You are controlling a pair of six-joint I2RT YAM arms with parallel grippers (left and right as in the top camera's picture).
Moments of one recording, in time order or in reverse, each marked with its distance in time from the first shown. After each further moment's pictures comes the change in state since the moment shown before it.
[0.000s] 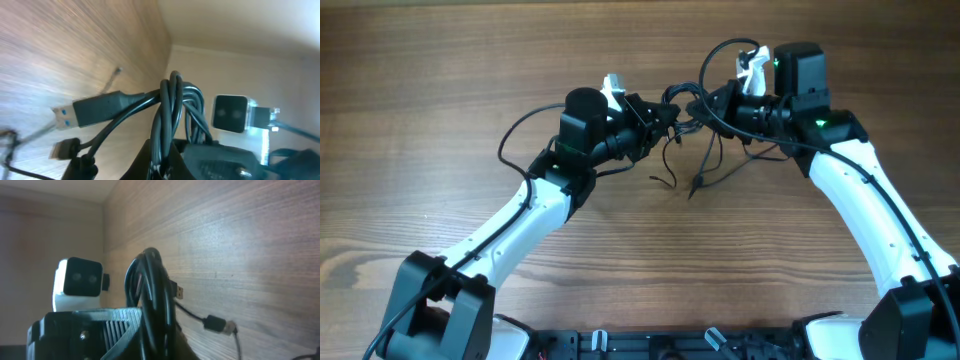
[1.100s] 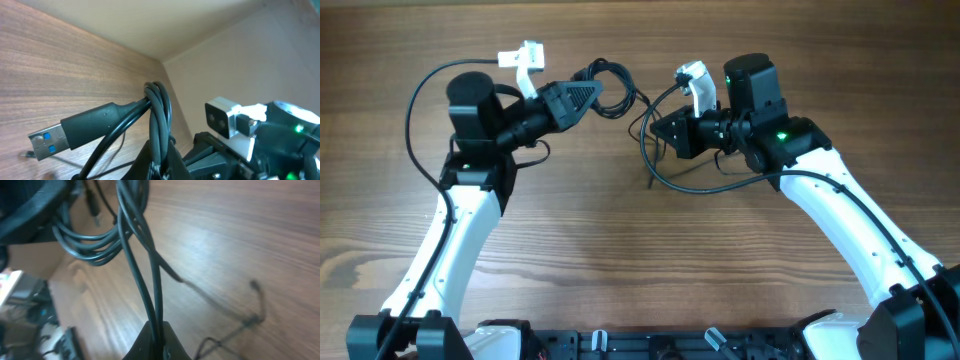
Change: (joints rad) left arm 0.409 -0.161 0.000 -0.069 0.385 0.644; right arm 0.179 0.002 0.000 0.031 0.030 -0.536
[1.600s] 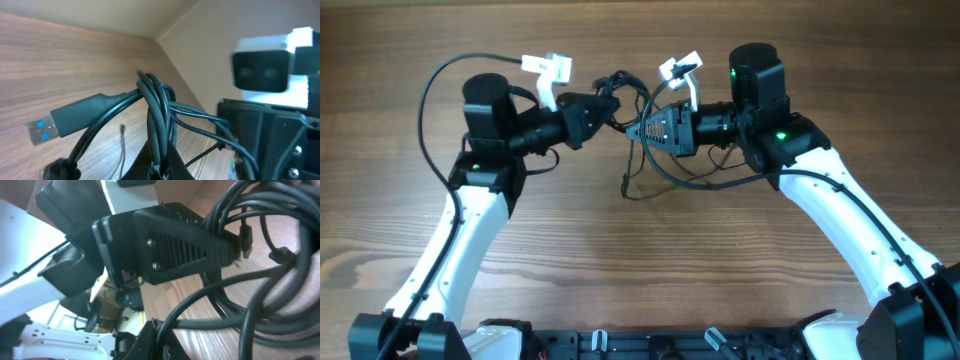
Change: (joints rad) left arm -0.074 -0.004 0.002 -0.067 0.055 0.275; right arm 0.000 0.004 -0.001 0.230 -0.413 0.260
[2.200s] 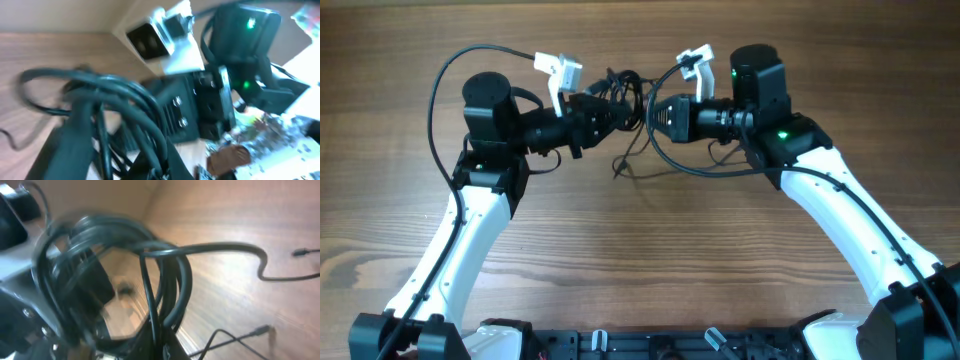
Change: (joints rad) left arm -0.016 -0.002 0.000 0.098 0.218 0.016; right arm -0.011 0.000 -0.002 -0.005 0.297 0.075
